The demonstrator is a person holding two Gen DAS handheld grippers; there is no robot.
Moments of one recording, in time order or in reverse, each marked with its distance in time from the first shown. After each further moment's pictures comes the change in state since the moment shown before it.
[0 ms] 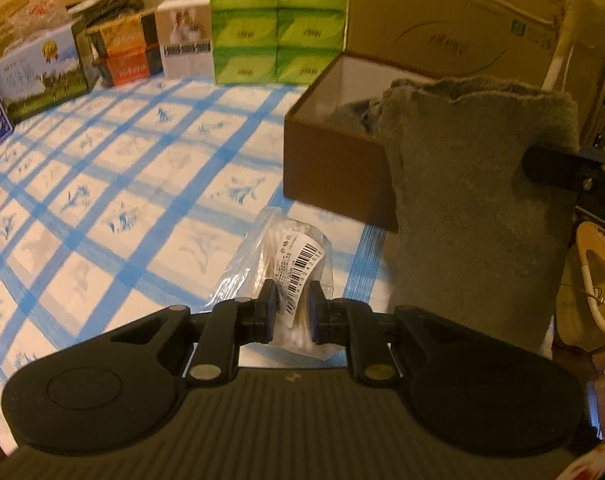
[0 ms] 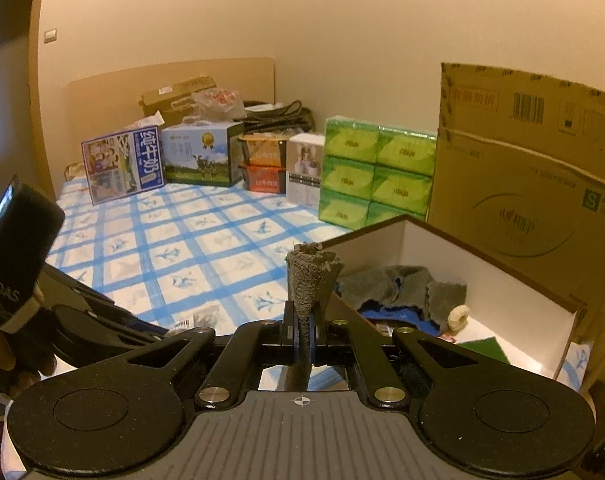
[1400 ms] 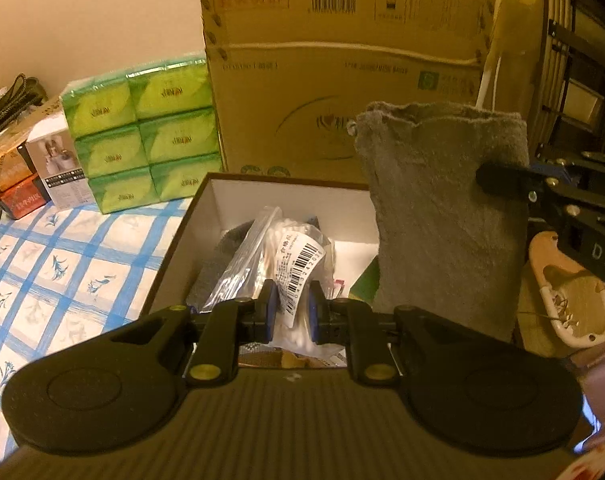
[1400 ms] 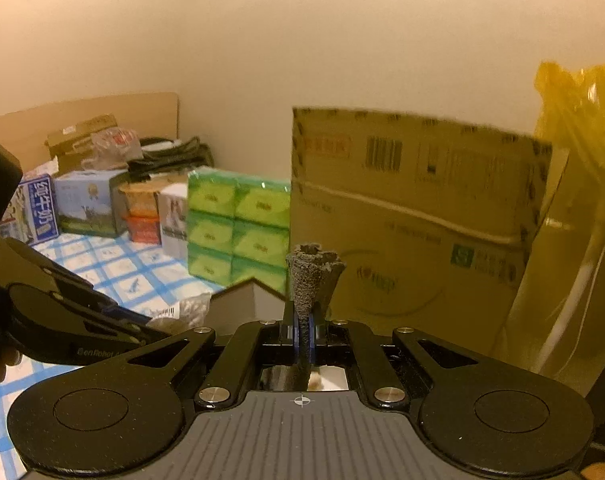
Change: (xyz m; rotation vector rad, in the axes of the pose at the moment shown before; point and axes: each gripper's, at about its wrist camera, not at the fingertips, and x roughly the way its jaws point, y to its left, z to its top) left arm 0.048 -0.117 0.150 0.206 -0.082 -0.151; right arm -0.004 -0.143 0.058 0.064 -0.073 -0.245
